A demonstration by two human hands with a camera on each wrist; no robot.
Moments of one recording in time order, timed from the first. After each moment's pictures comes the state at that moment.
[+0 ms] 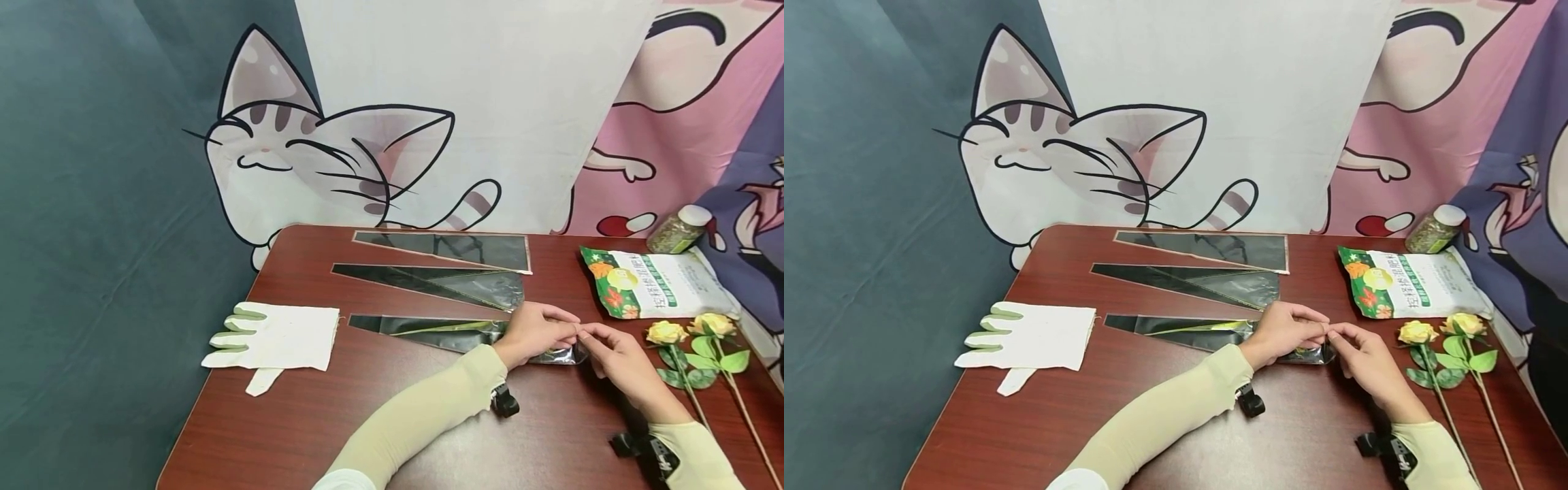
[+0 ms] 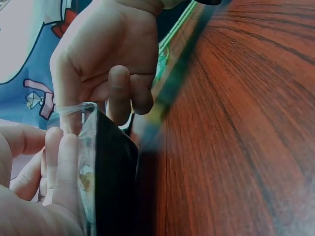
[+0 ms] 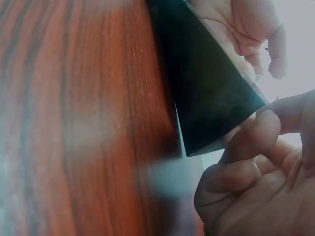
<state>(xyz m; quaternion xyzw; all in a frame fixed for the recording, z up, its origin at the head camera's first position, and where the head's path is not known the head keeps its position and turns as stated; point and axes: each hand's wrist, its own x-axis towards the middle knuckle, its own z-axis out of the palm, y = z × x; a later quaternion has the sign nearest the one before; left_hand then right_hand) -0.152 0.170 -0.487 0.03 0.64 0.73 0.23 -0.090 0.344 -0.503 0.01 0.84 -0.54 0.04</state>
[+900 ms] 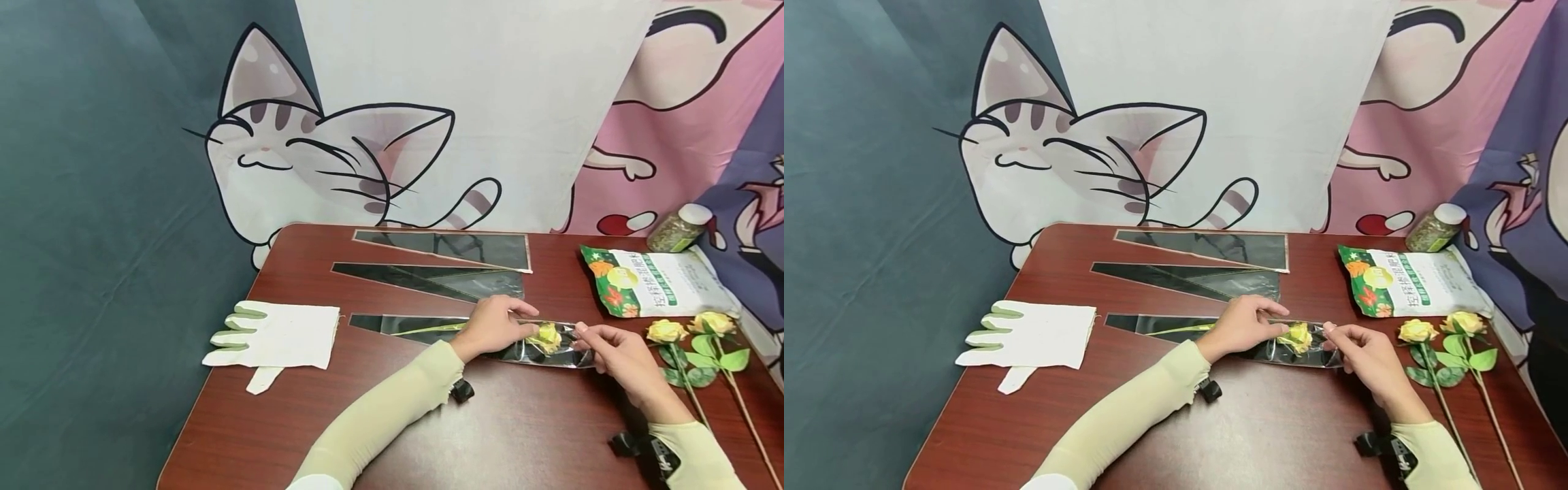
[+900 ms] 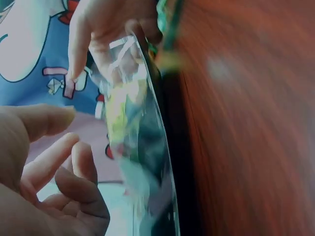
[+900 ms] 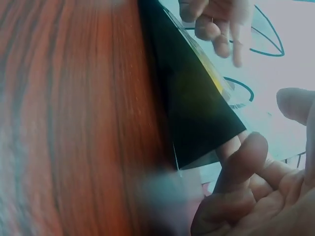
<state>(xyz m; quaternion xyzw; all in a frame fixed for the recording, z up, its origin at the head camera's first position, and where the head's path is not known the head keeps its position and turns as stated) -0.176 0.089 -0.484 0.27 0.85 0.44 0.10 -0.089 0.339 -0.489 0.10 0.85 -0.52 0.07</state>
